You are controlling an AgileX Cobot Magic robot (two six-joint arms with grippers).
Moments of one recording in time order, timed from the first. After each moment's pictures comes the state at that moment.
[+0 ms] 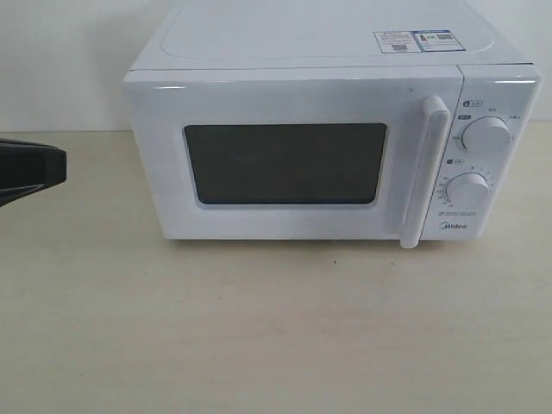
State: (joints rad) left arm -0.37 0.78 -0.62 -0.76 0.49 0.72; right arm 0.45 0.25 -0.43 0.64 0.15 -0.56
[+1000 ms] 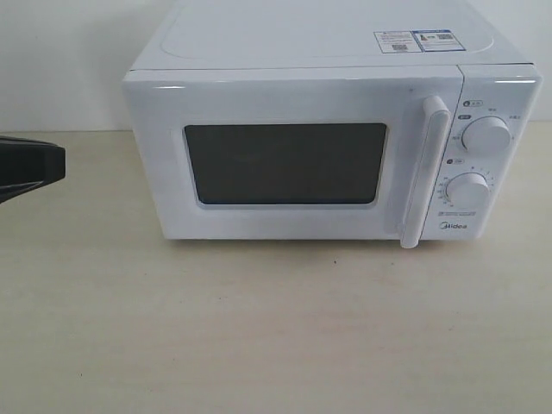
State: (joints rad) left arm -0.37 0.78 -0.62 -0.76 0.48 0.72; right arm 0.09 0.01 0.00 0.37 0.09 -0.18
